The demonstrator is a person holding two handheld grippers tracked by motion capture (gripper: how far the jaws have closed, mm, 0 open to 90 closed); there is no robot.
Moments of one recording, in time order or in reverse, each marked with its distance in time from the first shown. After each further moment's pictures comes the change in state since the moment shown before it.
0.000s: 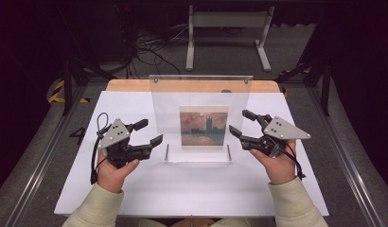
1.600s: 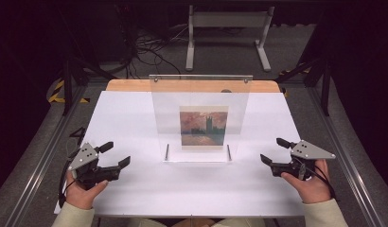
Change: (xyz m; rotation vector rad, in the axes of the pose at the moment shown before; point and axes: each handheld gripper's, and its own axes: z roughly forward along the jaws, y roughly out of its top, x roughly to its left) left arm 0.037 -0.086 -0.063 0.132 0.128 -0.086; right arm -0.023 -0.076 -0.080 0.322 -0.096 0.111
